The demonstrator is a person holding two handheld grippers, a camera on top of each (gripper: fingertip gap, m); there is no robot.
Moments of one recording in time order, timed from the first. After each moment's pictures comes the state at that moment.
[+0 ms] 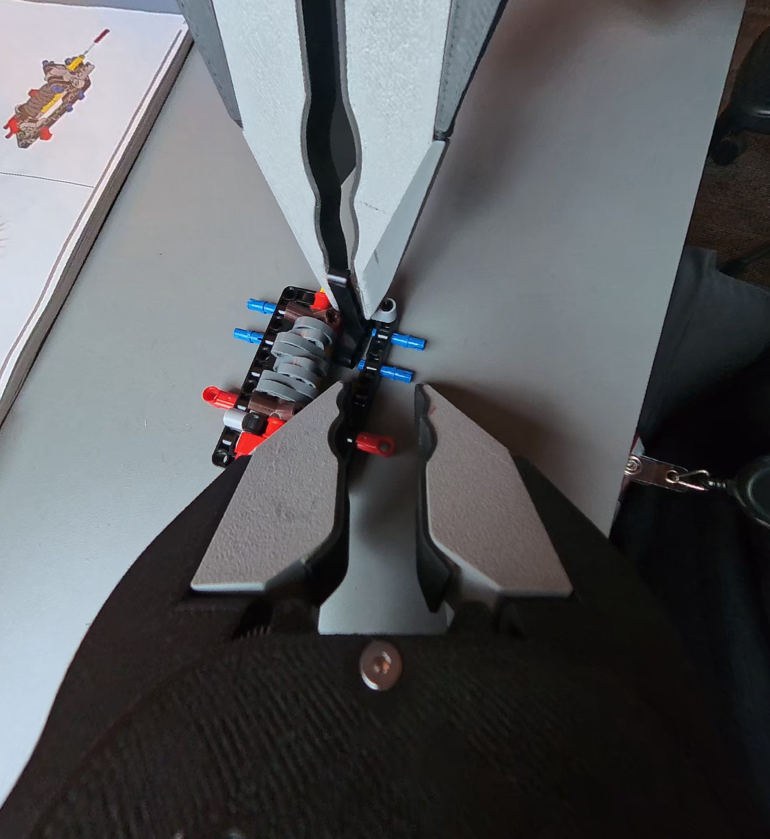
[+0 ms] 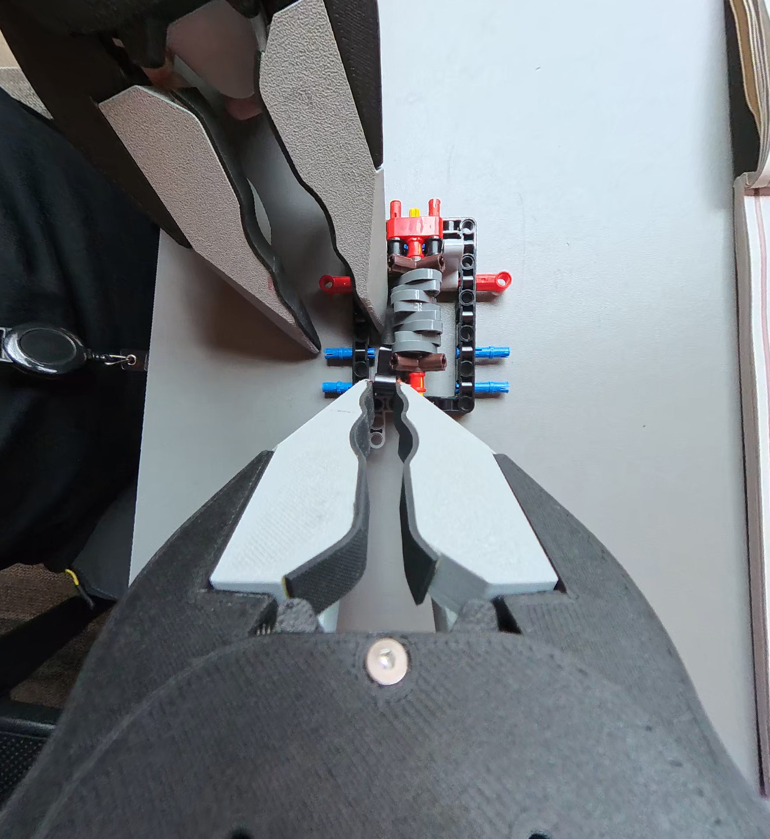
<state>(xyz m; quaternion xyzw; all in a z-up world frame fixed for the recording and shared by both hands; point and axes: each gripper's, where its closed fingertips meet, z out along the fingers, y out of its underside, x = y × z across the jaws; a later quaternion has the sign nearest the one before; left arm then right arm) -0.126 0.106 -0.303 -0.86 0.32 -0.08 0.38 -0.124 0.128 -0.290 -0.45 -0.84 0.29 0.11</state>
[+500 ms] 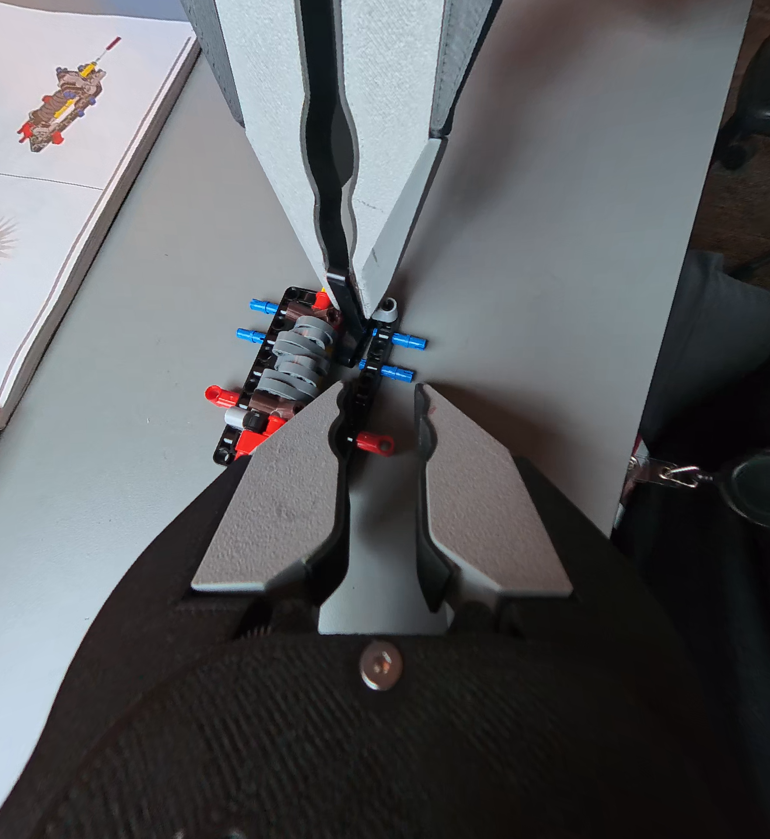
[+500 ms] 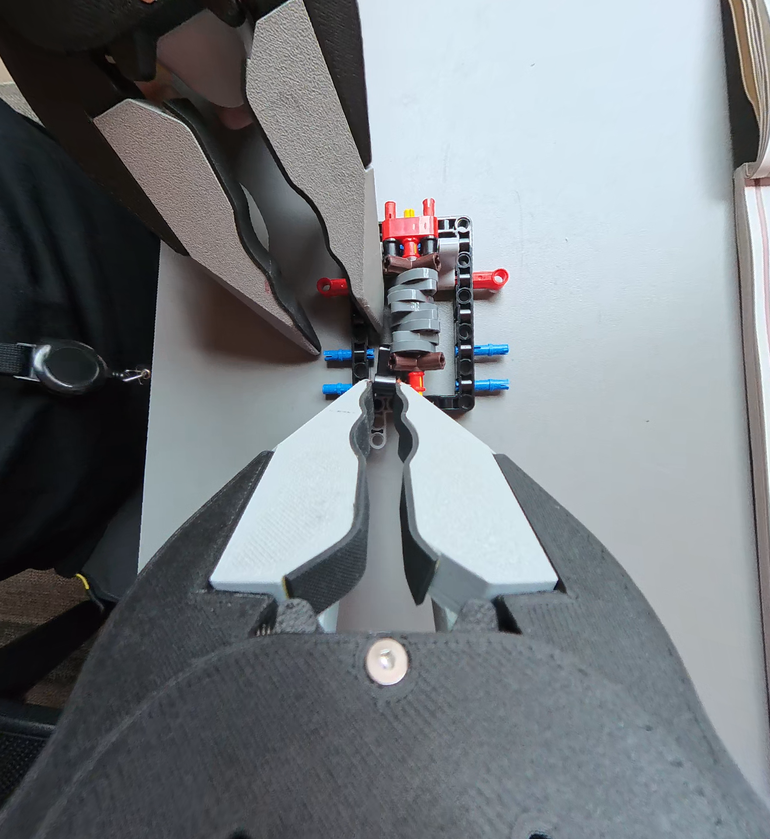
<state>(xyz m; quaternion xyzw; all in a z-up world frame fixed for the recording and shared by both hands) -0.126 0.105 -0.302 -0.86 0.31 -0.08 0.39 -0.124 0.128 -0.290 -0.46 -0.83 0.29 0.10</state>
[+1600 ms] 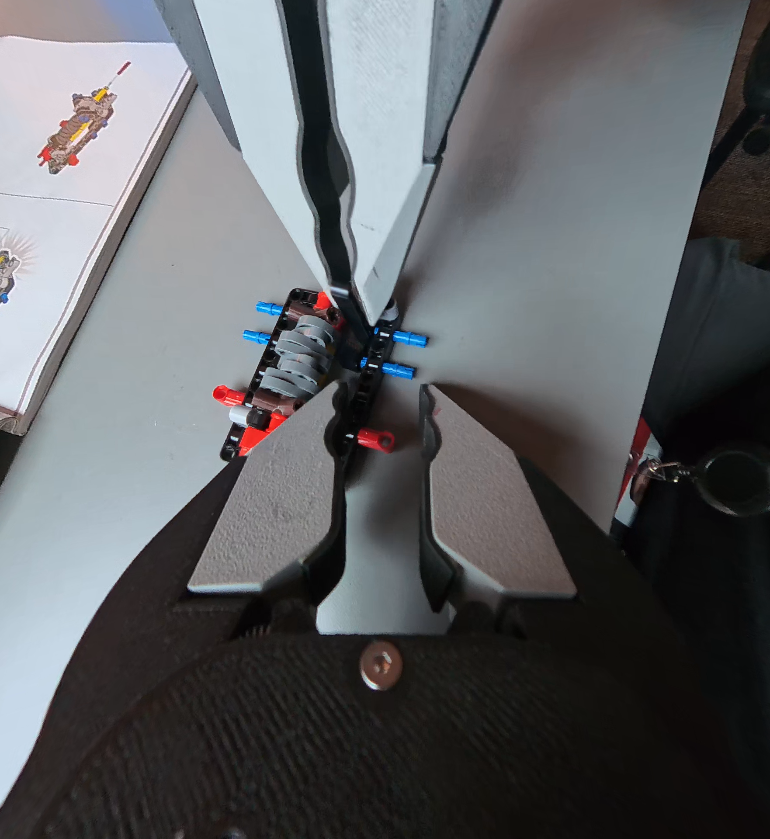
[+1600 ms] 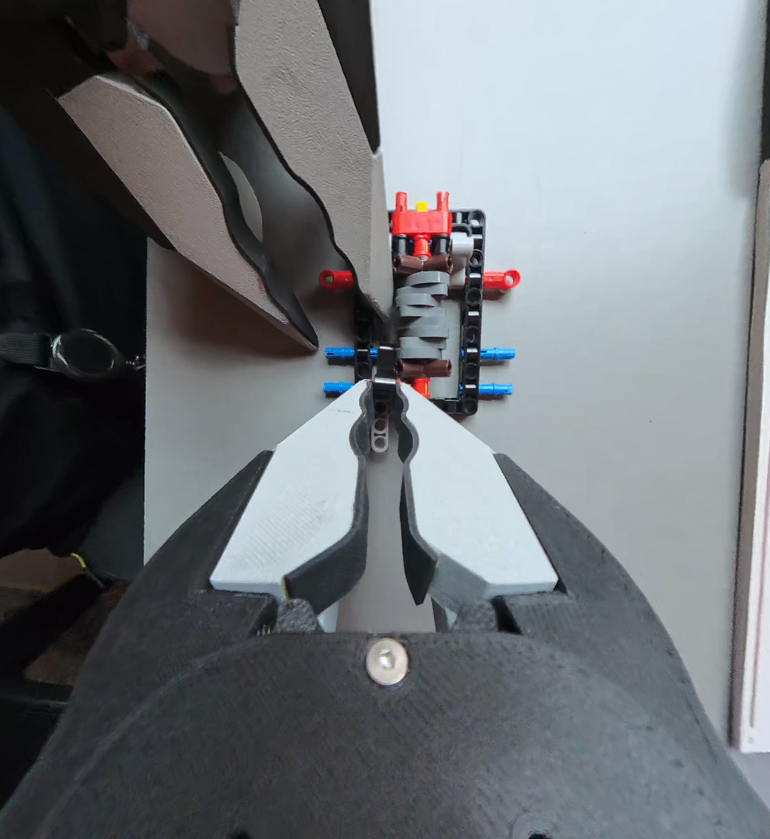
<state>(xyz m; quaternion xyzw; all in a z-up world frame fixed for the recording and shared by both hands) -0.124 0.103 -0.301 -0.85 0.33 -0.06 0.40 -0.121 0.125 -0.293 -0.46 -0.85 0.24 0.10</state>
